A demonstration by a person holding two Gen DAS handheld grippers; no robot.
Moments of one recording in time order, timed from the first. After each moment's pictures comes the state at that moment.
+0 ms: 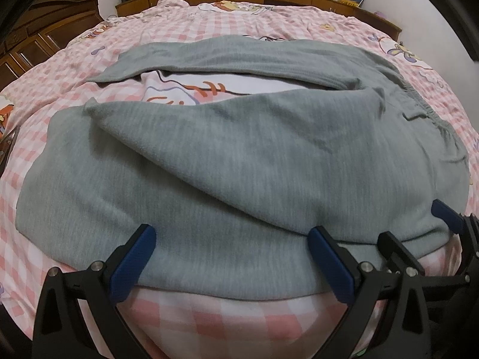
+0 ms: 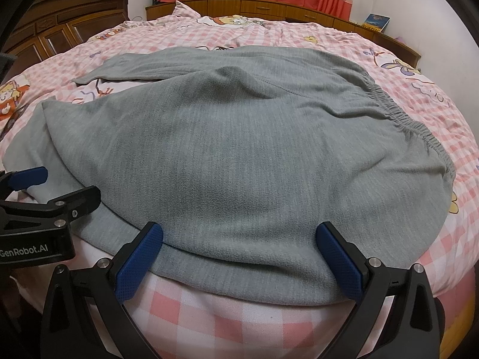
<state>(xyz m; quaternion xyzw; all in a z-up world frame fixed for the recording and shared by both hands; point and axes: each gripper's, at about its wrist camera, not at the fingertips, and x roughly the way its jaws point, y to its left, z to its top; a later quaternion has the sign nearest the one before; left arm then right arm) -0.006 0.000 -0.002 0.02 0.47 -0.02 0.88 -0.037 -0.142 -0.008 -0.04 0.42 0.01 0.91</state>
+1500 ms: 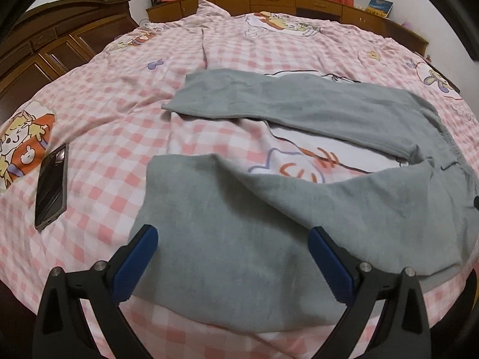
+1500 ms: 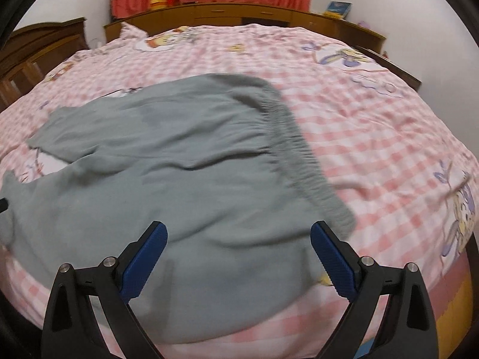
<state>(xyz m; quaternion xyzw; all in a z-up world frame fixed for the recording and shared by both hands) 0.023 0.092 0.057 0.03 0.46 0.05 0.89 -0.002 -0.296 0.055 0.01 0.42 -0.08 0.90</state>
